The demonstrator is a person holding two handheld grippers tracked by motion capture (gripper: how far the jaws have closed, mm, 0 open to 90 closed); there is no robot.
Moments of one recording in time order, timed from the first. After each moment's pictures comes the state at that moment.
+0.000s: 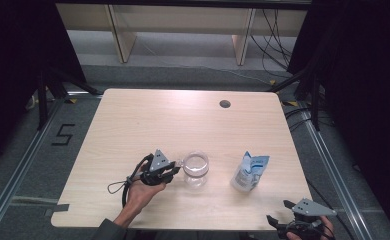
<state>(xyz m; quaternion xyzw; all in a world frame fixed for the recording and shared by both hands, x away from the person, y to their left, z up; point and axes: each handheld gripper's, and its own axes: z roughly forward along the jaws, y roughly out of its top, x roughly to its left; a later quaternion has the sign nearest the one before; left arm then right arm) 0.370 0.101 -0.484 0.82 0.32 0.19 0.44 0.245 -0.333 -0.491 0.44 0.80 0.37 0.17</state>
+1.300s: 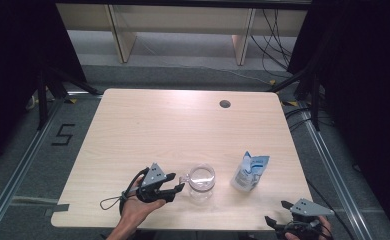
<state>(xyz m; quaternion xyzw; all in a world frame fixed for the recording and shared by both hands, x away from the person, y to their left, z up) 0.326 0.104 -0.478 0.80 0.33 0.13 0.48 0.248 -0.332 -0.494 0.42 0.81 0.37 0.17</state>
